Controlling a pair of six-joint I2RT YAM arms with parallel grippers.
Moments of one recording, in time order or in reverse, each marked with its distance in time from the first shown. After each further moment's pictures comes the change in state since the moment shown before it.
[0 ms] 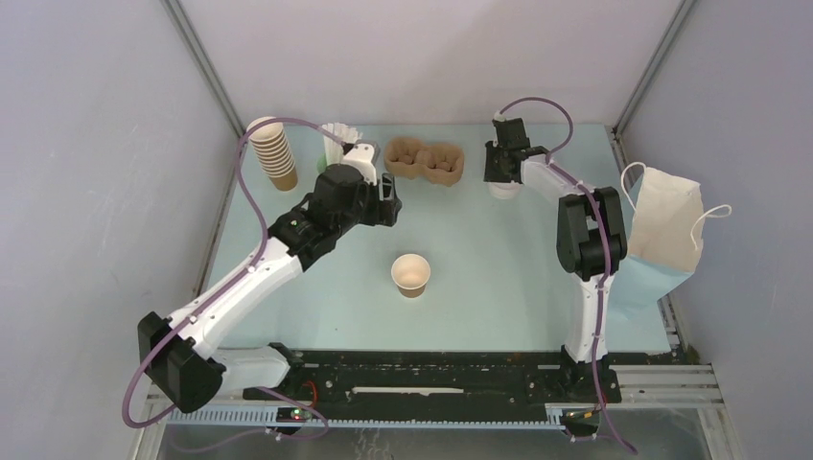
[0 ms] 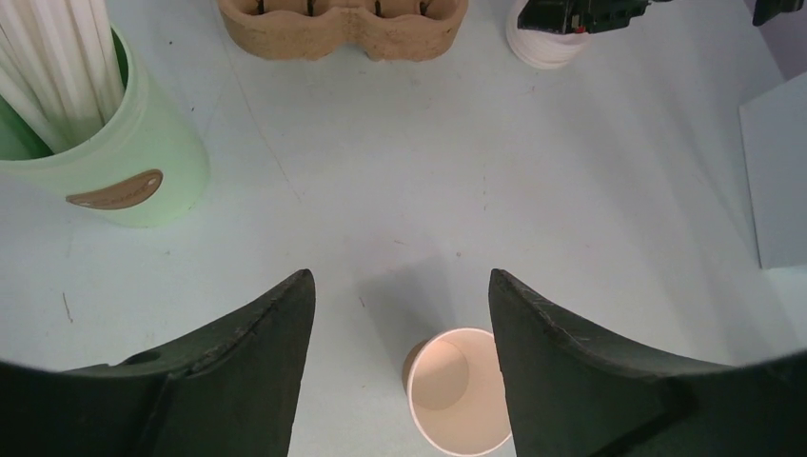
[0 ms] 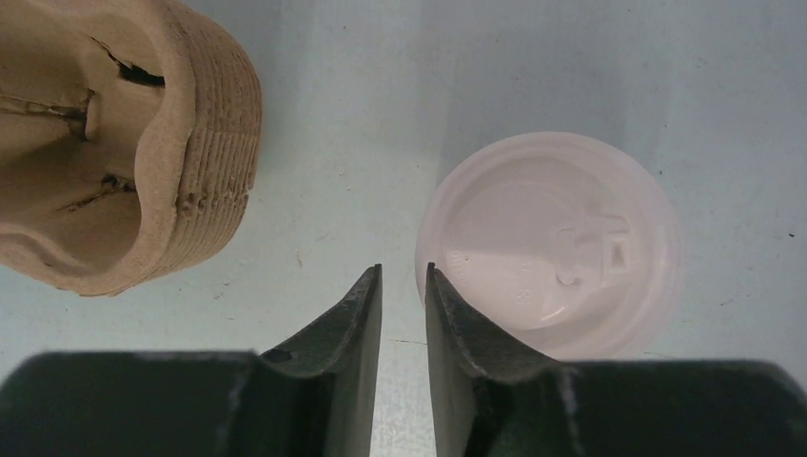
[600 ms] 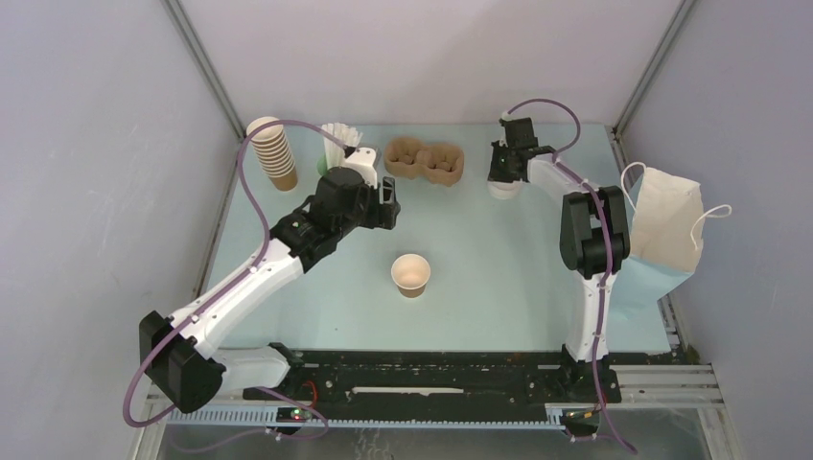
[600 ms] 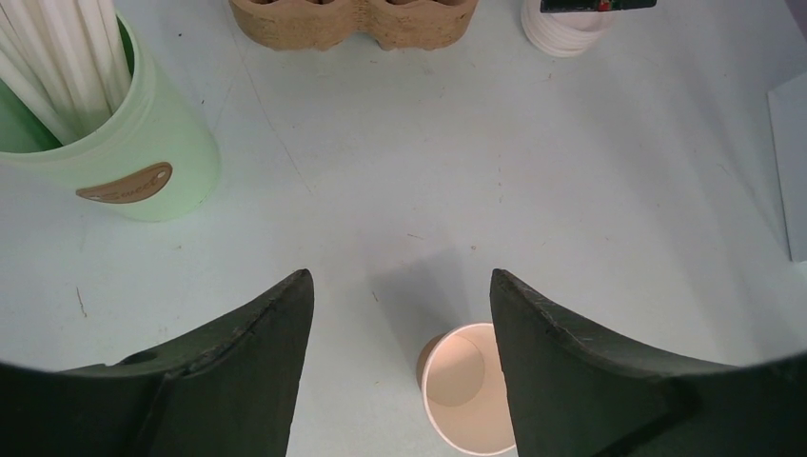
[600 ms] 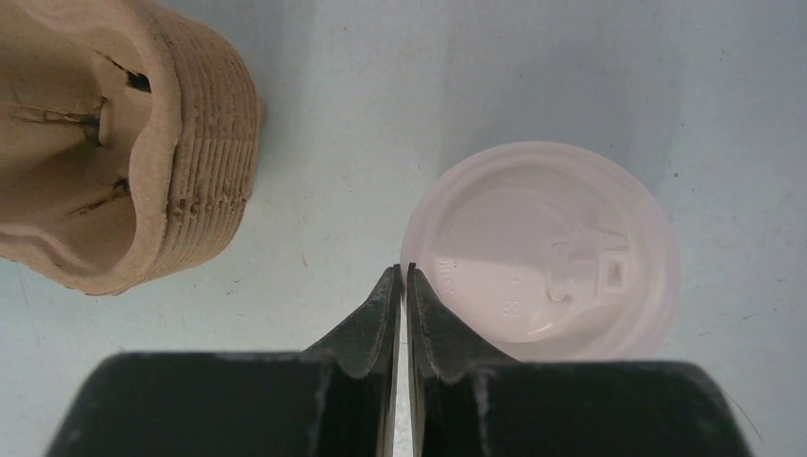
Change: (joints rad) left arm 0.000 0.002 -0.028 0.008 -0.010 0.028; right arm -0.041 0.014 0.003 0.002 -0.096 0.031
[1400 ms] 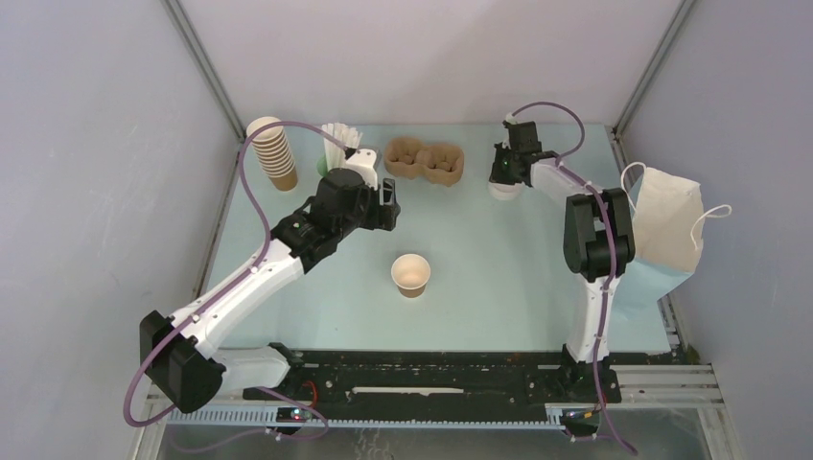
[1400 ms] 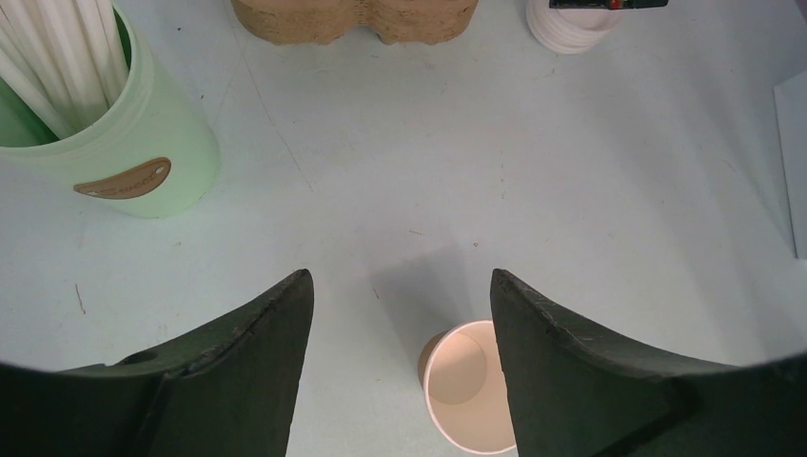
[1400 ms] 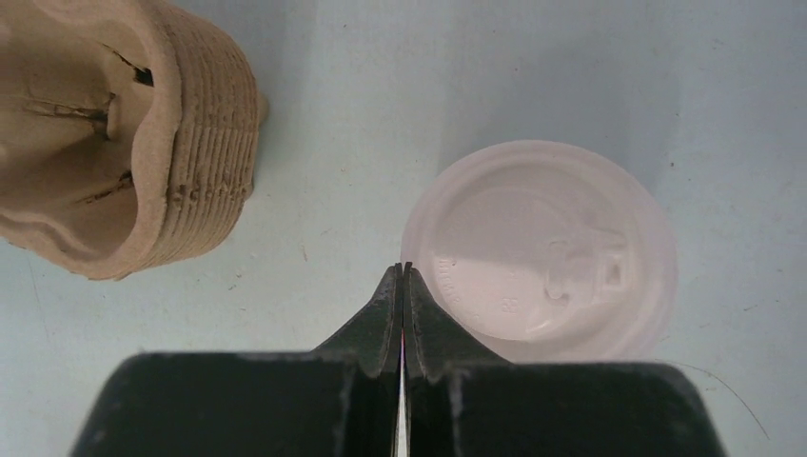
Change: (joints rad) left arm 0.000 0.000 -0.011 0.003 0.000 0.000; right arm -0.011 -0.030 -0.069 0.070 -0.026 0.019
